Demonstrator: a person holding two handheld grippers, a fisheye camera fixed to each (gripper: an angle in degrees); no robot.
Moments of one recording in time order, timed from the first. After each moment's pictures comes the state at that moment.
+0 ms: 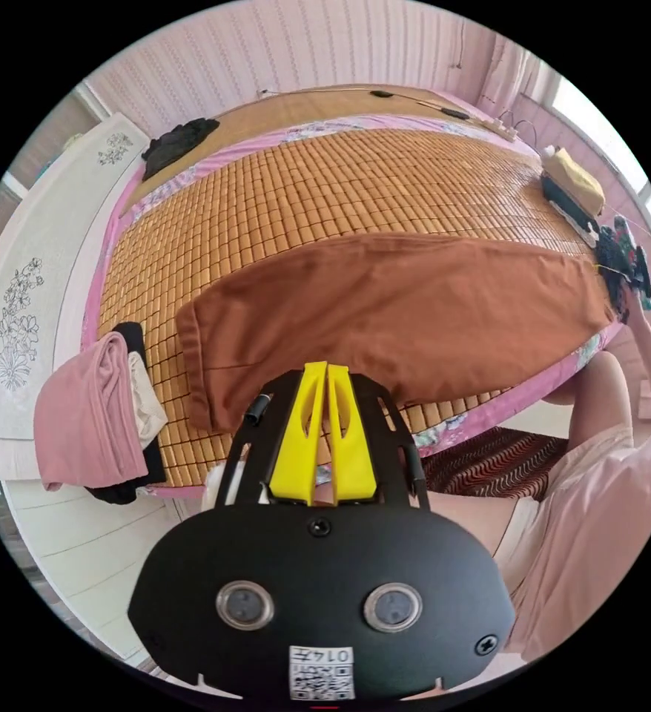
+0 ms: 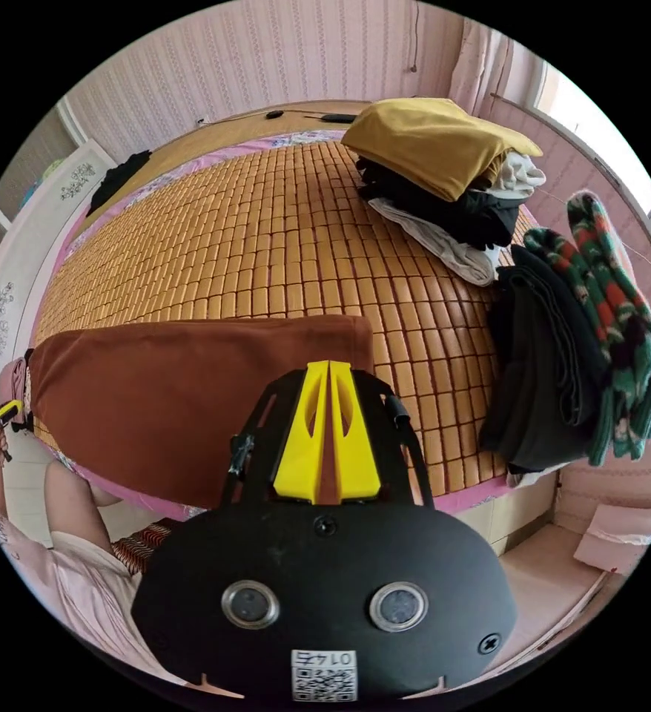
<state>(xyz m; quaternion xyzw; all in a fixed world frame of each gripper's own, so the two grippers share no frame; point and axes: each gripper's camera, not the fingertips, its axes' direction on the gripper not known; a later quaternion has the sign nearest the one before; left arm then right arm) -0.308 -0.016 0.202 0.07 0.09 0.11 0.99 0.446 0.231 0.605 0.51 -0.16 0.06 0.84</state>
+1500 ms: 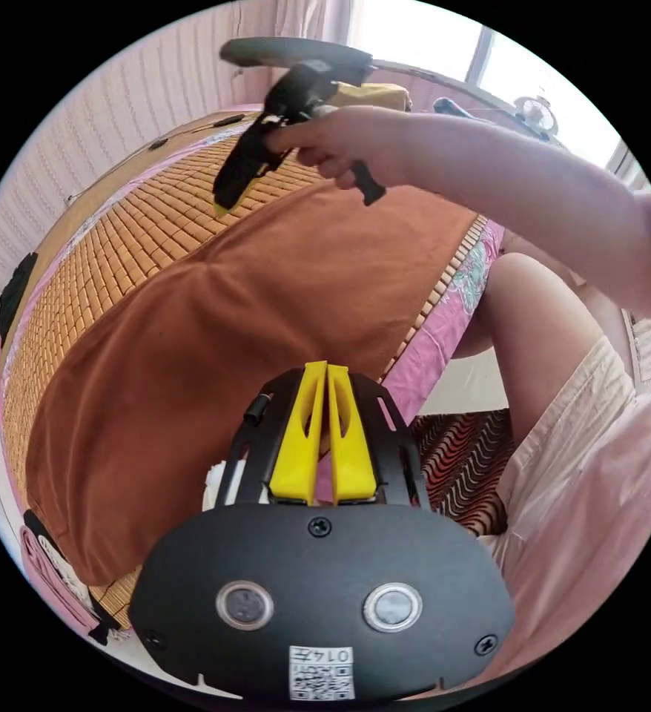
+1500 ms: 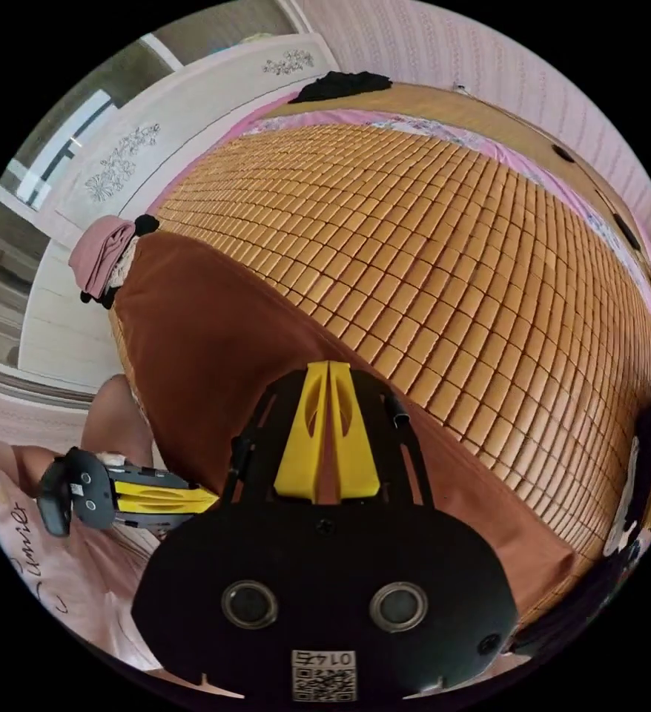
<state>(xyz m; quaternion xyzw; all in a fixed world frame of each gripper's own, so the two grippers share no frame) -0.131 0.046 0.305 0.14 0.20 0.35 0.90 0.273 0.145 0.444 0.52 -0.18 -0.25 0.79</state>
